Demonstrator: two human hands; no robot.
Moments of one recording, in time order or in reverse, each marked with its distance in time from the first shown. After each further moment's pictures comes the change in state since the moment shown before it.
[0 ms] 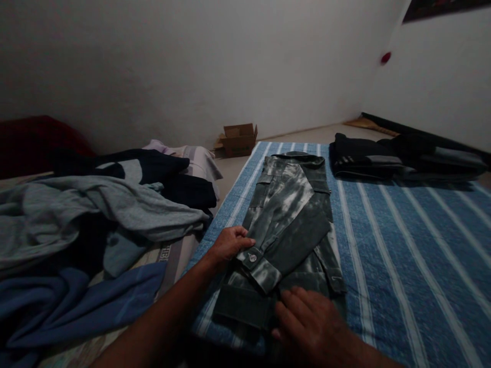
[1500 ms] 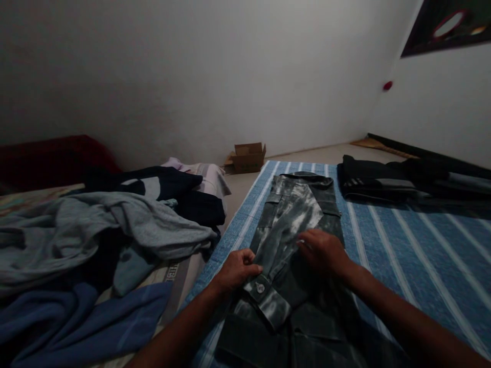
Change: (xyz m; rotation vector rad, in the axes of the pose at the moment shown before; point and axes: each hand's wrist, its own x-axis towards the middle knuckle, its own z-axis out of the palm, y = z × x) left_hand -0.001 -0.013 -0.008 0.098 -0.002 0.094; right_hand 0.070 0.135 0.011 -0.155 -0.297 0.298
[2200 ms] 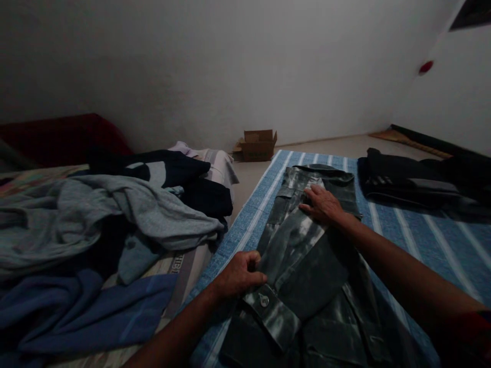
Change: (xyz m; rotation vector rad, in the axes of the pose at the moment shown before) left_hand -0.009 -0.006 -0.011 -0.091 -0.169 -0.017; right_hand 0.115 0.082 0.051 -0.190 -0.147 0.051
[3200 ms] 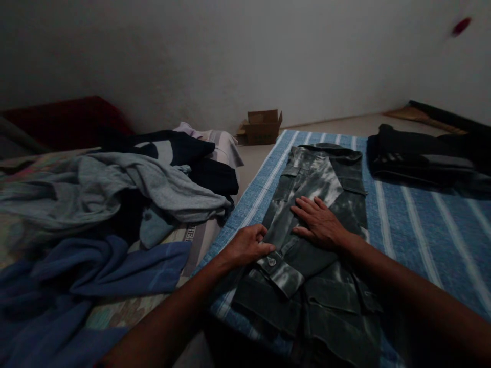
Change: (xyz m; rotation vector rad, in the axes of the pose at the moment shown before) left_hand -0.007 0.012 0.007 0.494 0.061 0.025; right_hand -0.101 -0.067 0.008 0.117 0.000 -0.311
